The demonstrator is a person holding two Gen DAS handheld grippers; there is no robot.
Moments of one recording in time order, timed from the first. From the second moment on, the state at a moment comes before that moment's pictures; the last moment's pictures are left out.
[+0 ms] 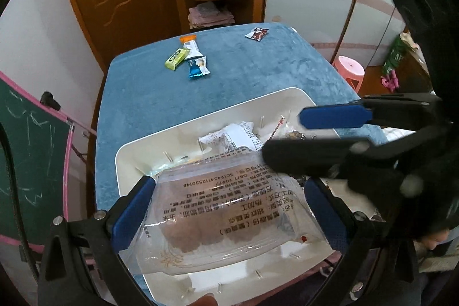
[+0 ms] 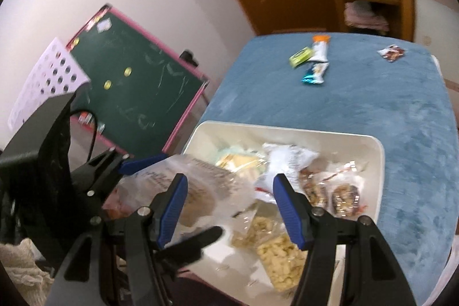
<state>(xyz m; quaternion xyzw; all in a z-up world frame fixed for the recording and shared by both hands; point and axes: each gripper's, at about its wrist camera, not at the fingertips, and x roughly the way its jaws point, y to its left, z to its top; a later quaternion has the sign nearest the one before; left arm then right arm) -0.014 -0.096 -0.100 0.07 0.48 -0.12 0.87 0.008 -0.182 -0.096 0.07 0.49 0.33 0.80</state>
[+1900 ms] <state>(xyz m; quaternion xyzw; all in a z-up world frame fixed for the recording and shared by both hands) 0.370 -0.013 -0.037 0.11 0.43 0.05 0.89 0.313 -0.203 -0.059 0.08 0.50 0.11 0.85</state>
